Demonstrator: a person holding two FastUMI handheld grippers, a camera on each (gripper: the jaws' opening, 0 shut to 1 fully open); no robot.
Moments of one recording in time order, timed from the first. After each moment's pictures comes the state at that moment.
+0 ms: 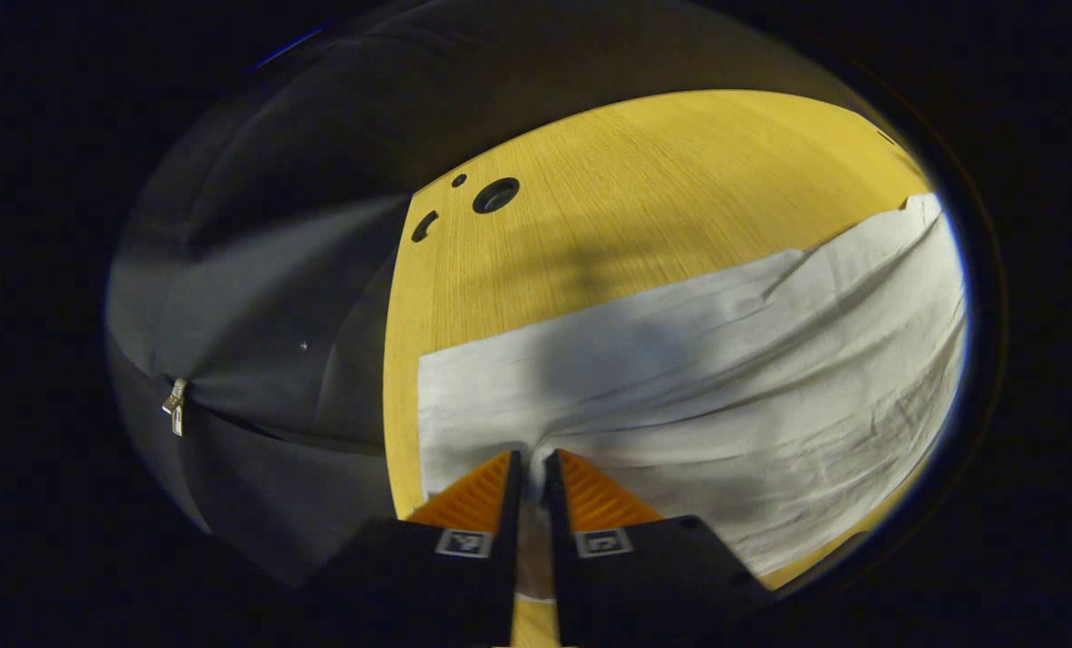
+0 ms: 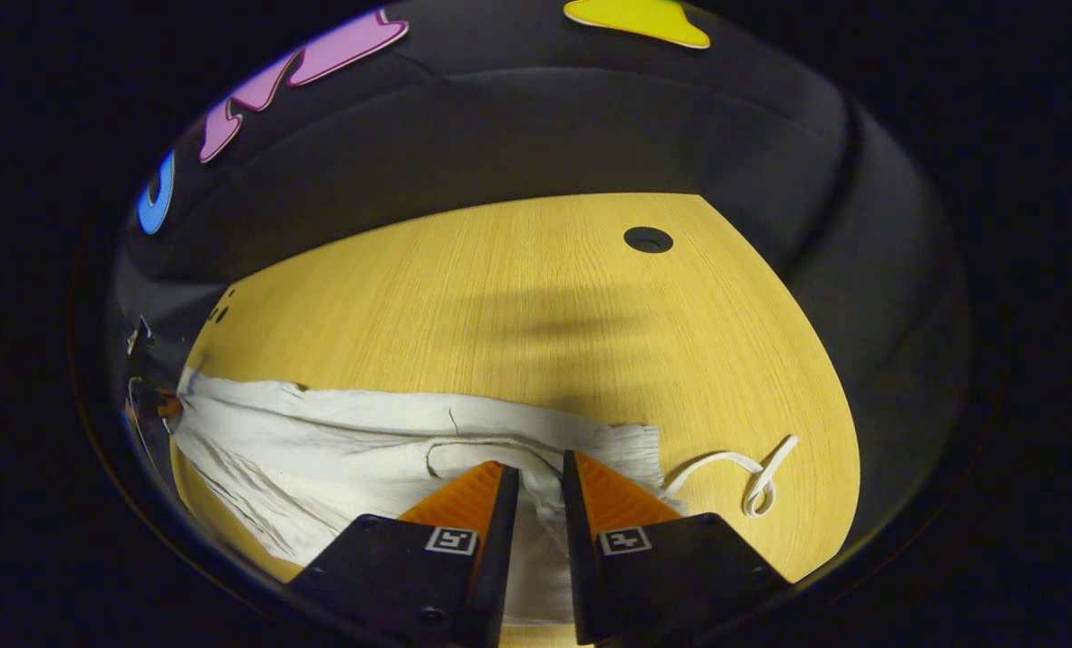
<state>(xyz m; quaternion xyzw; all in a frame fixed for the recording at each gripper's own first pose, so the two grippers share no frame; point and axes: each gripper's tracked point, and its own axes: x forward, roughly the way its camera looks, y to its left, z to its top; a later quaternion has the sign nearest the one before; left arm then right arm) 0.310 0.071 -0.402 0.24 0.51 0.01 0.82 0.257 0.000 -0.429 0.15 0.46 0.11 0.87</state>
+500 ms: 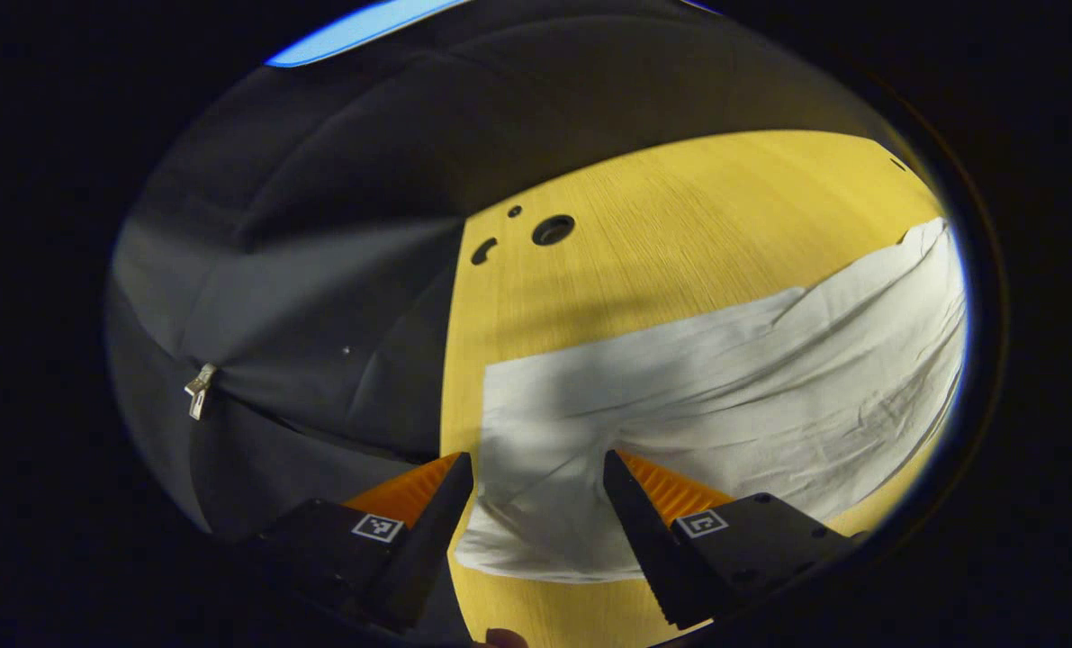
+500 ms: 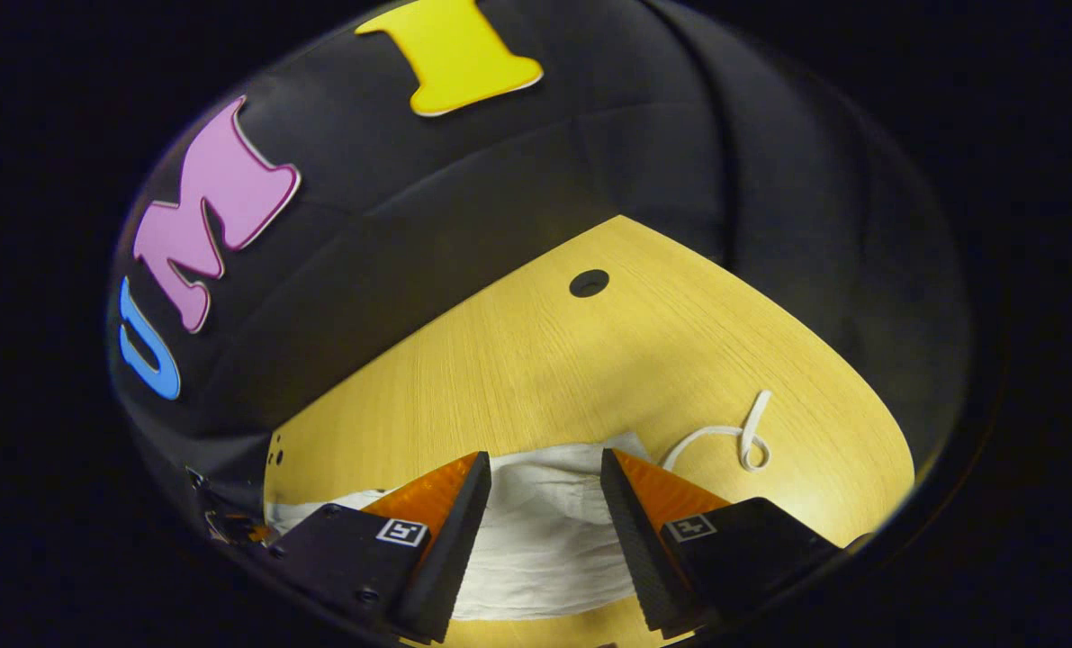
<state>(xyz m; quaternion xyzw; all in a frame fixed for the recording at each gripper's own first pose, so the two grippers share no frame) 0.299 0.093 -0.345 0.22 0.44 0.04 0.87 0.240 -0.044 -0.368 0.35 0.39 -0.01 0.85</state>
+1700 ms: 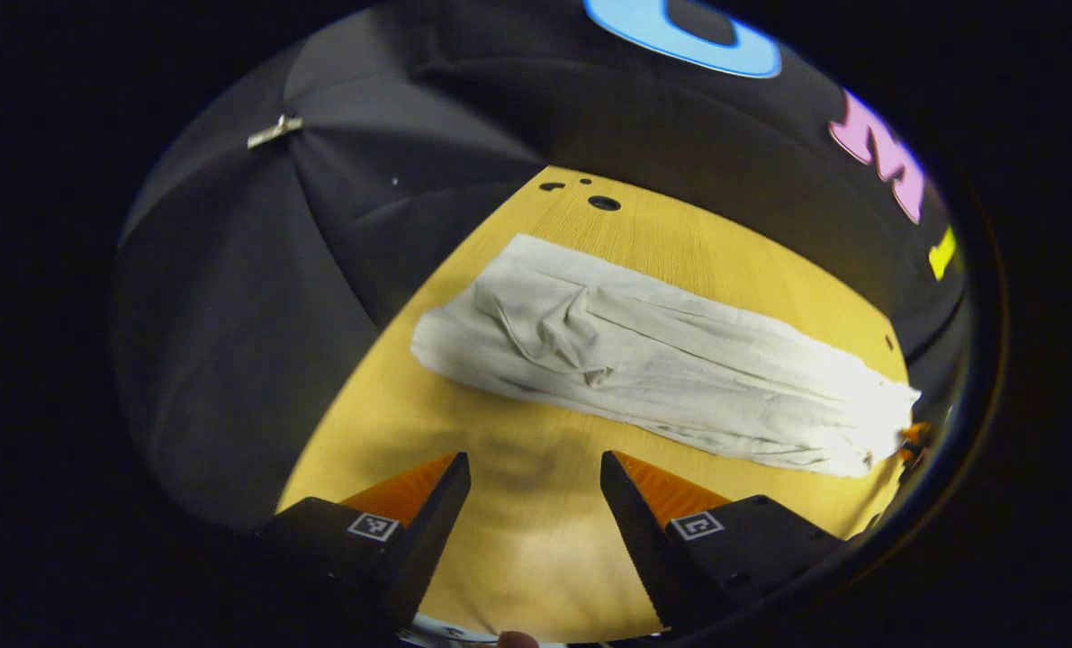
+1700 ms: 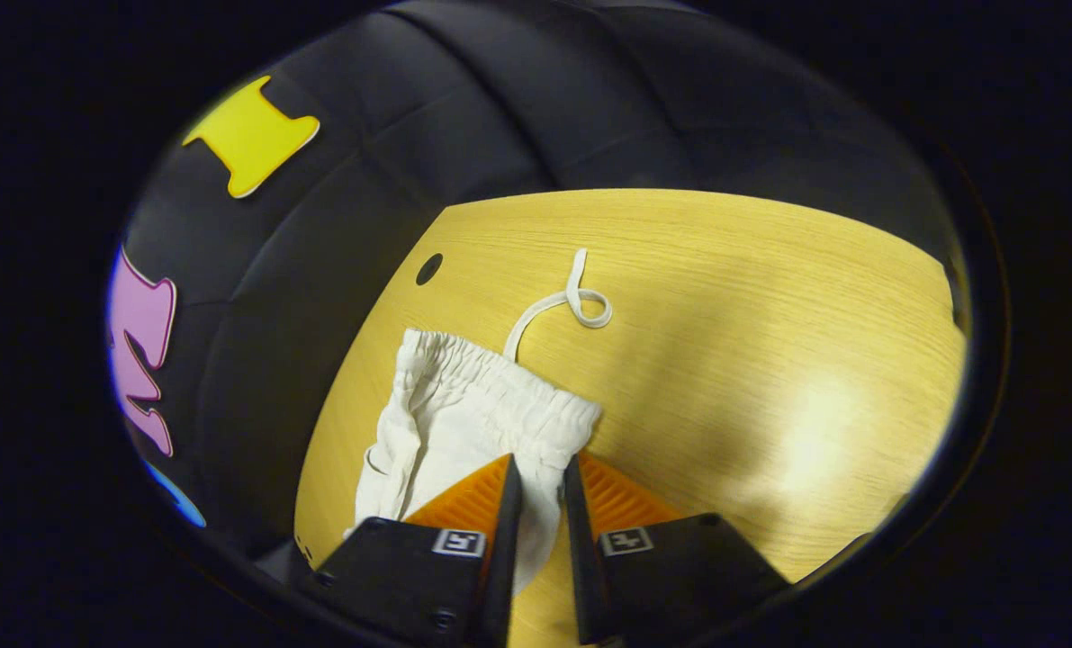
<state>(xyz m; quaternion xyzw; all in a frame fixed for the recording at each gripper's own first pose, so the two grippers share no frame) 0.137 0.057 -0.368 -0.15 0.46 0.09 0.87 0.155 -0.050 -0.447 0.49 0.39 -0.19 0.76</state>
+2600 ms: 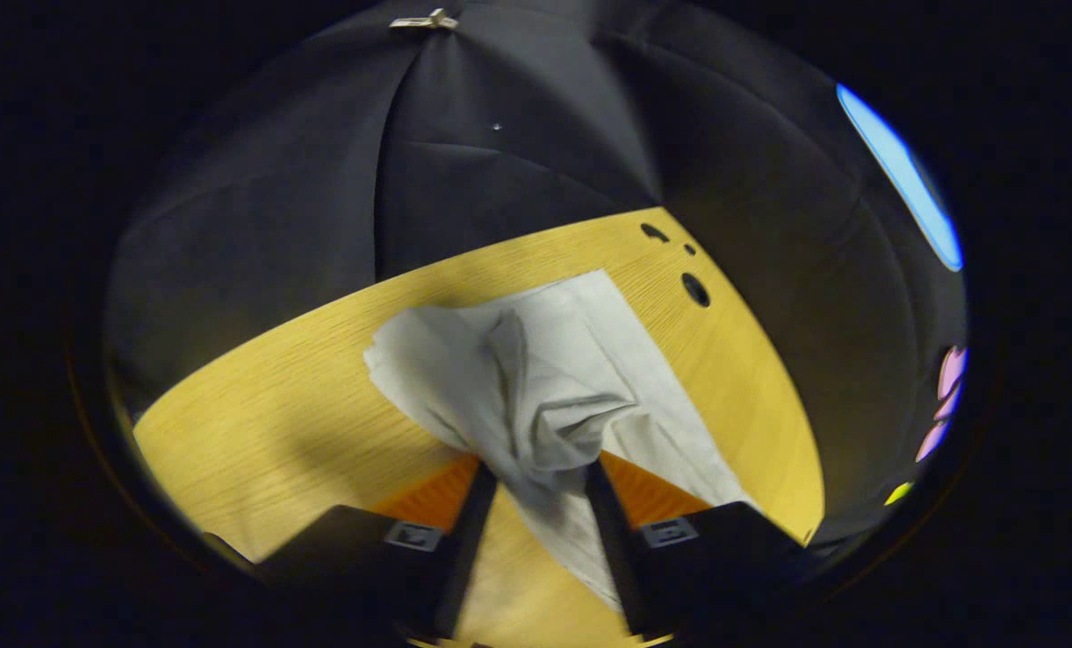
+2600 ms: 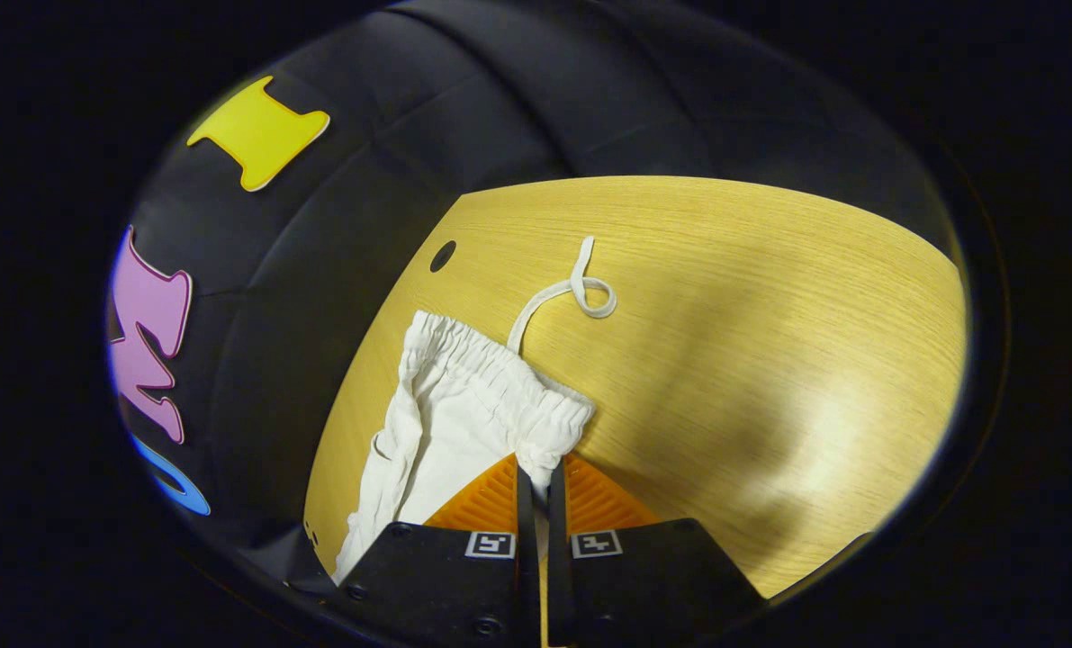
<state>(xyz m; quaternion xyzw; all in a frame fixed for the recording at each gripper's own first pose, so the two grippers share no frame) 0.244 0.086 -0.399 -0.34 0.42 0.22 0.81 0.159 -0.049 -0.451 0.48 0.38 -0.15 0.77</state>
